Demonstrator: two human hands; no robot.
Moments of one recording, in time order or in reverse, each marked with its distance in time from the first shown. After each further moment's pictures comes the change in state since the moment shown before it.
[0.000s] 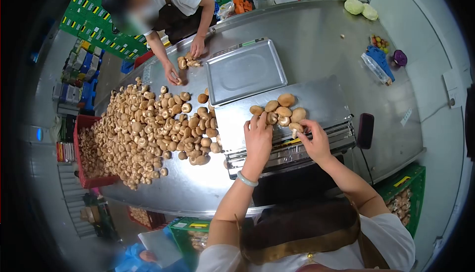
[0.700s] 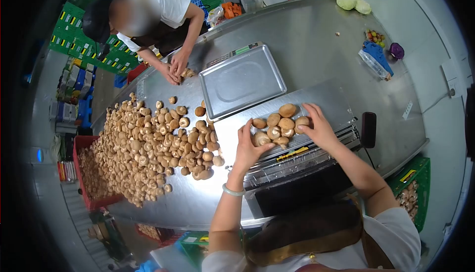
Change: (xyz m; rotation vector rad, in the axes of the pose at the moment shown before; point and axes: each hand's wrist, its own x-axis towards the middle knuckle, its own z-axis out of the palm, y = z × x) left_hand 0.003 -0.065 0.013 -0.801 -0.276 -0.417; right_hand 0.059 0.025 -0.005 -0.125 -0.145 0.082
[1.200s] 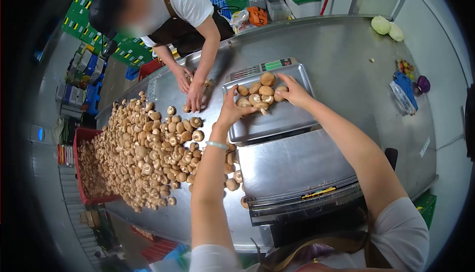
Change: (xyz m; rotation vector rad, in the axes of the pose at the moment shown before) left_hand 0.230 -0.096 -0.126 0.026 0.046 -0.033; right_hand 0.286 0.041 0.141 0.131 -0.186 -0.077
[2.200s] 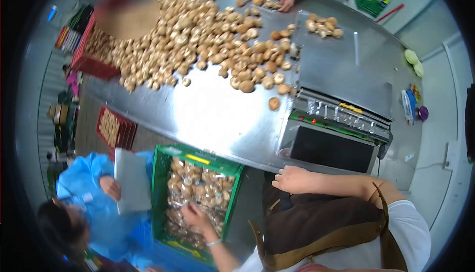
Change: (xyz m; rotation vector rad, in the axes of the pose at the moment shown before) left_hand -0.861 -0.105 0.102 0.592 1.219 -0.640; right_hand -0.503 -0.242 0.172 -0.667 -1.277 -0.893
